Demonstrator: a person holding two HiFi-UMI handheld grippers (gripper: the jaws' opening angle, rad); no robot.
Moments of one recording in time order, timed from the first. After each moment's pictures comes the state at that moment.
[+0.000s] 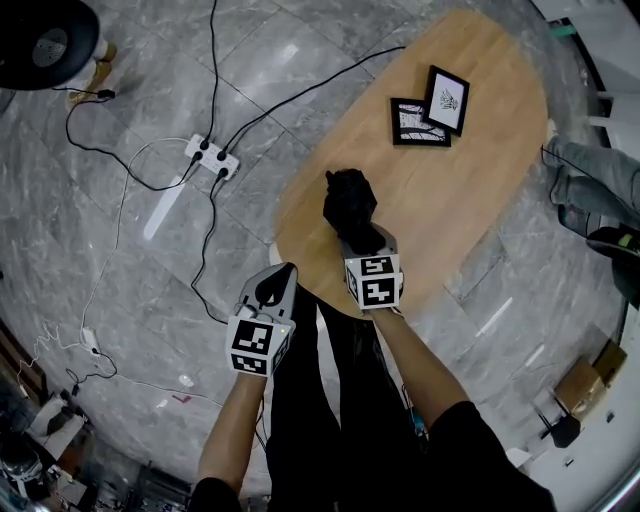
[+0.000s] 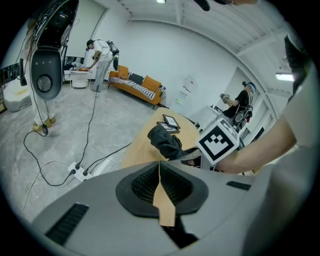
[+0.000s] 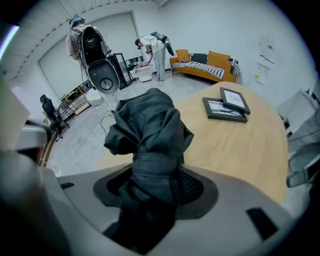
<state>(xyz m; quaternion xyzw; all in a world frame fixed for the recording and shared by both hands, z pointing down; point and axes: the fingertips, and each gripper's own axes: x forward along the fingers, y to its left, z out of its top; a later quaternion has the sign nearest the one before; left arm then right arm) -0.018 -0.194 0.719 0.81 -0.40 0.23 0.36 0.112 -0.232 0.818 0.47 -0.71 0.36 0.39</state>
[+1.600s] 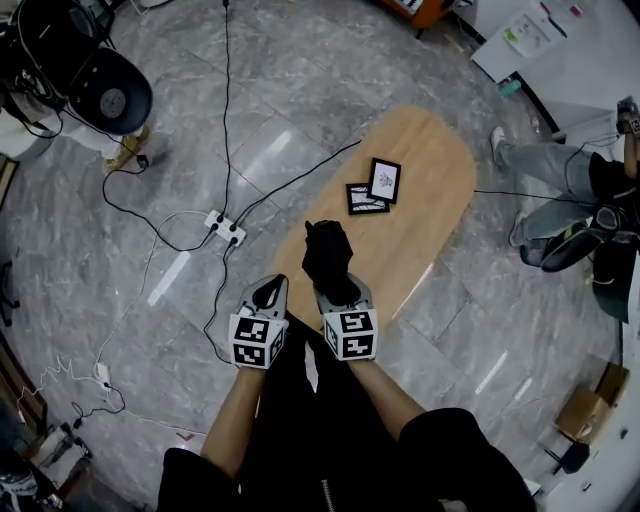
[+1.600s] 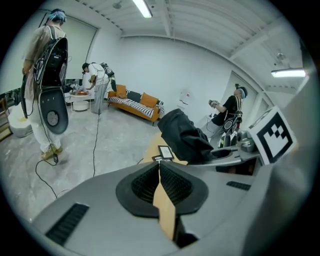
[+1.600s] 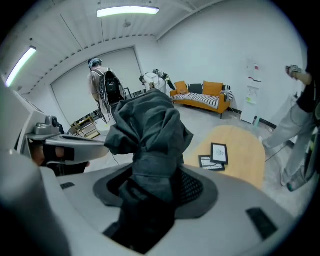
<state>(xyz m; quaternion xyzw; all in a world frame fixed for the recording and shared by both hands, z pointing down) -0.003 -0.262 0.512 0.82 -0.44 0.21 0.29 0.092 -0.253 0.536 0.51 -0.76 0.31 0.25</state>
